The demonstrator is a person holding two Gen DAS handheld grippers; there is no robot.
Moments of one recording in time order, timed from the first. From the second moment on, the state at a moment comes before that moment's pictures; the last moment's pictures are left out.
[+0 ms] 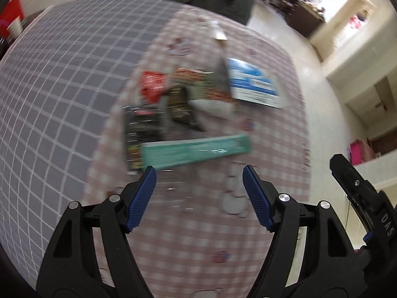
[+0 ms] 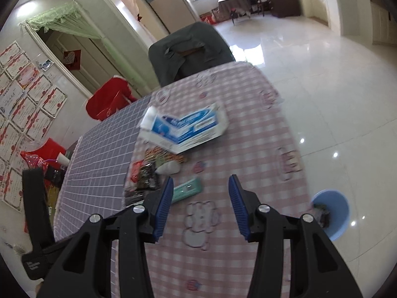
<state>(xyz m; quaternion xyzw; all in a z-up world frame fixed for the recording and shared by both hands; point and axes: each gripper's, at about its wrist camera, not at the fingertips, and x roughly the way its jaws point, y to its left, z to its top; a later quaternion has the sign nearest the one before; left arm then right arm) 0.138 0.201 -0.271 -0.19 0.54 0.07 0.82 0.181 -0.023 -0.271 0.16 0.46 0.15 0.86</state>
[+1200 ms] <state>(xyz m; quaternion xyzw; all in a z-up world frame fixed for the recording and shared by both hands) 0.117 0.289 -0.321 -0.24 0.57 0.09 0.78 0.198 0.101 -0.346 -0.06 0.55 0.17 0.82</state>
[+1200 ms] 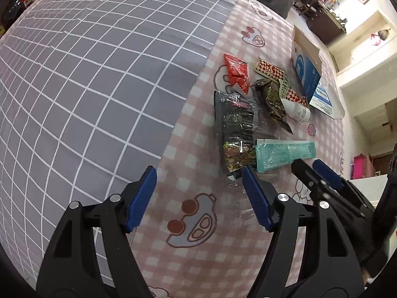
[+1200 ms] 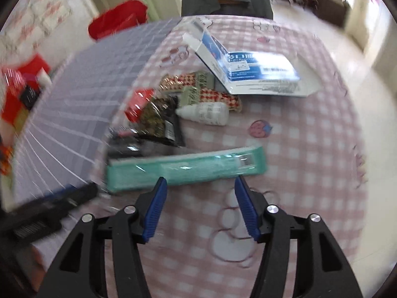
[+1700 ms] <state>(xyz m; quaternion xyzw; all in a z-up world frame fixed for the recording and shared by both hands) 0.123 0.276 -0.328 -0.26 0.57 0.08 0.78 0.190 0.139 -0.367 -0.27 0.44 0.22 0.83</state>
